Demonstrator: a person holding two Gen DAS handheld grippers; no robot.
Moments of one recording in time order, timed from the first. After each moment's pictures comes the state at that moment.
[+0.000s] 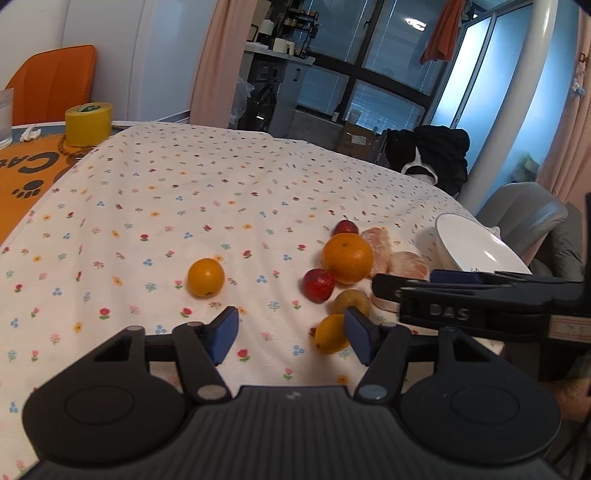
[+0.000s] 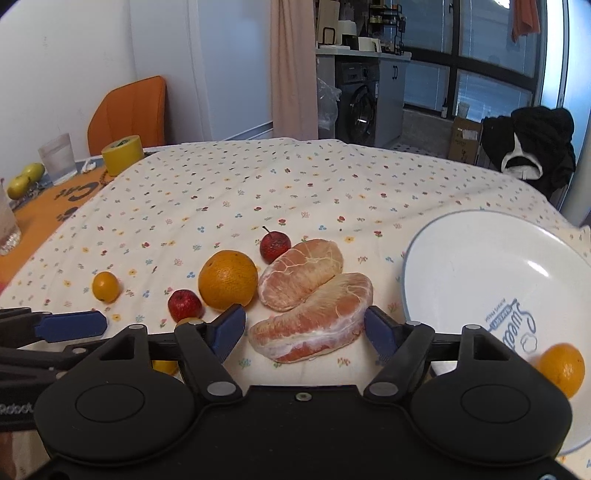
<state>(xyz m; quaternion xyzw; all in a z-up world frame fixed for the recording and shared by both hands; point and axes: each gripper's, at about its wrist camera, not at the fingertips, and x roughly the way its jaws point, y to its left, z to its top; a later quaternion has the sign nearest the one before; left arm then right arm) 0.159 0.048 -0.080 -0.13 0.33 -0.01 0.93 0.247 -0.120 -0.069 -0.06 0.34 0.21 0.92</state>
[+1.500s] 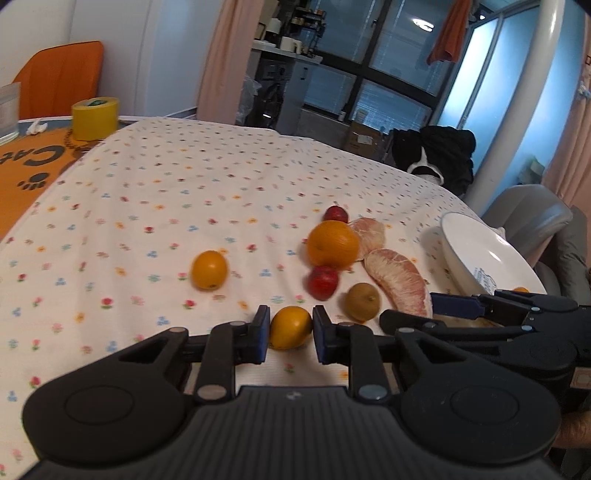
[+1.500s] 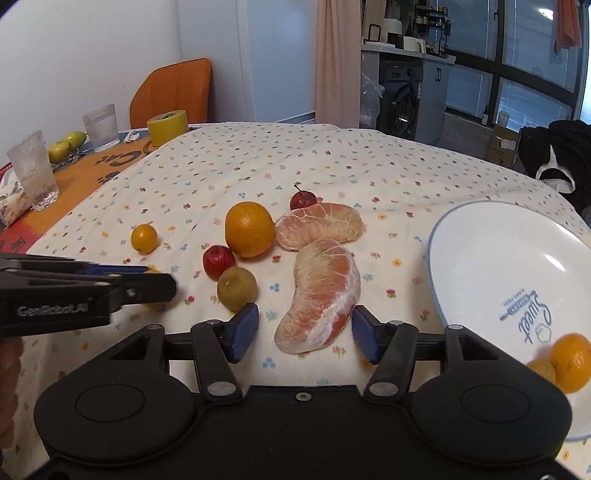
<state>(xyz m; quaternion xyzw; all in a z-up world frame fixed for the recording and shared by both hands) 0.156 0.051 -0.084 -0.14 0.33 0.00 0.93 0.226 -0.128 -0.074 -0.09 0.34 0.28 0.89</state>
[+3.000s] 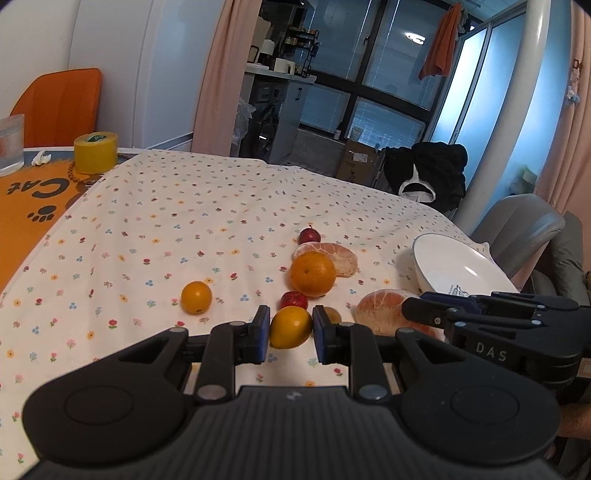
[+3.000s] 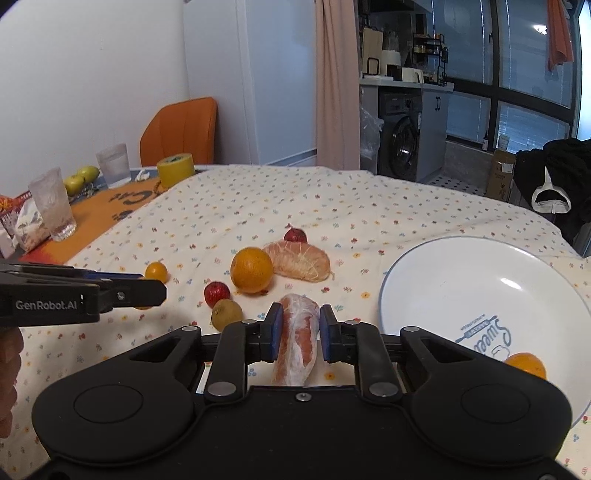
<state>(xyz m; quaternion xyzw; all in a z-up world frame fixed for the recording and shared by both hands) 0.140 0.030 -0.050 -0.13 0.30 0.00 0.94 0.215 -0.170 -0.041 -0.06 0.29 0.30 0.91</state>
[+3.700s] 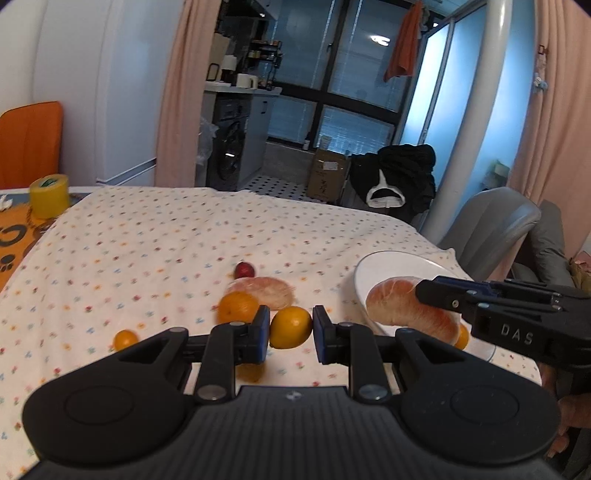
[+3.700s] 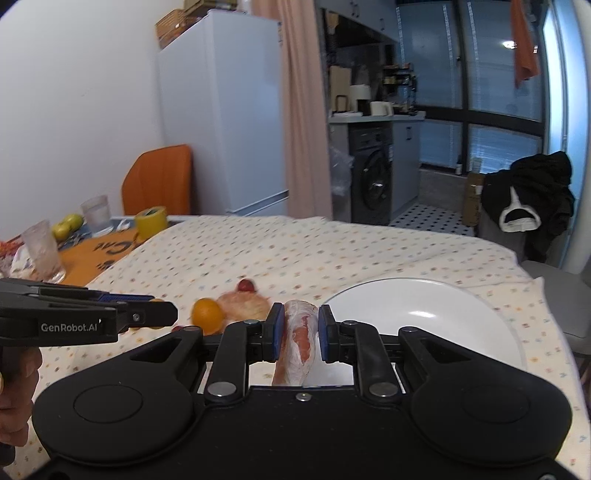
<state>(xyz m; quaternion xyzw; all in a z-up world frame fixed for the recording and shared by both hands) 0.162 -0.023 -0.022 -0.09 0.28 -0.04 0.95 0.220 -0.234 -0.007 -0.02 0.24 0.27 0.93</state>
